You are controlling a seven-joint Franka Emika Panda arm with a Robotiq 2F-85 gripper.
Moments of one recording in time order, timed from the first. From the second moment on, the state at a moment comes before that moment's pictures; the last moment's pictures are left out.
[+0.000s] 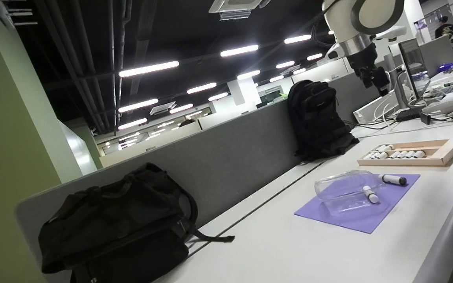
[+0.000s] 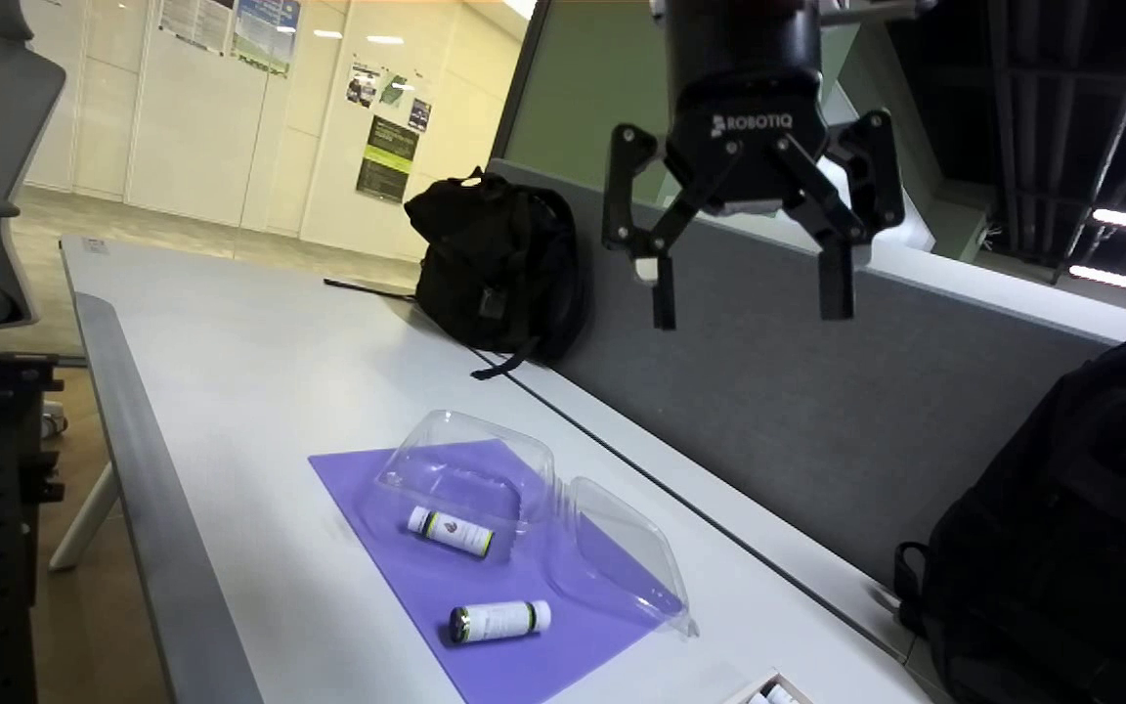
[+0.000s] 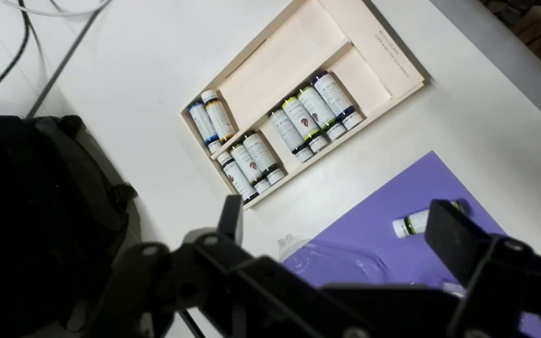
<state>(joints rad) -0.15 -0.35 -0.25 -2.64 -0.70 2.49 -0.64</state>
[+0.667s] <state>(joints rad) -0.15 -0.28 -0.30 -2.62 -0.51 2.52 -0.91</state>
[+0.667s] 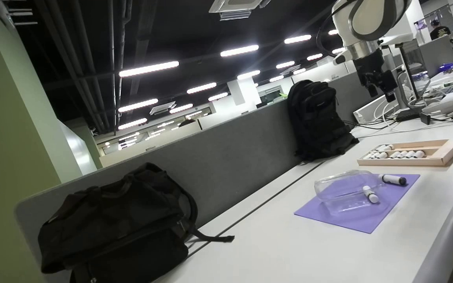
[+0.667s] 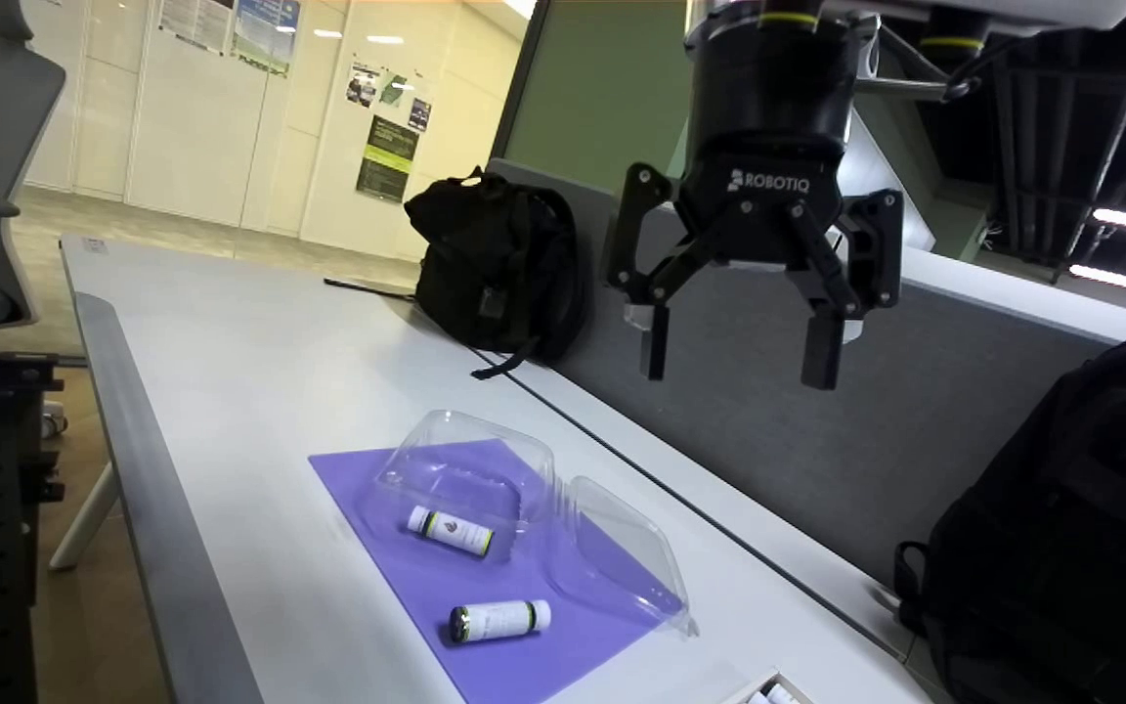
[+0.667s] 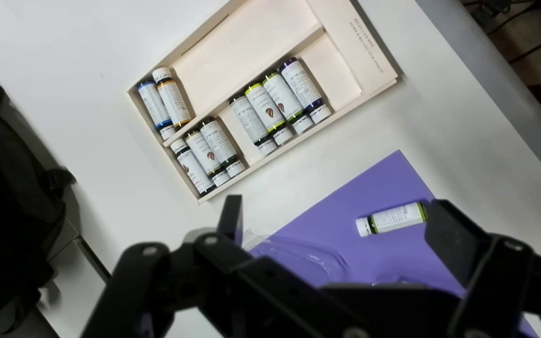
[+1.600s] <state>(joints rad) -0.22 -0.17 -0.31 -2.64 -0.58 2.73 -1.18</state>
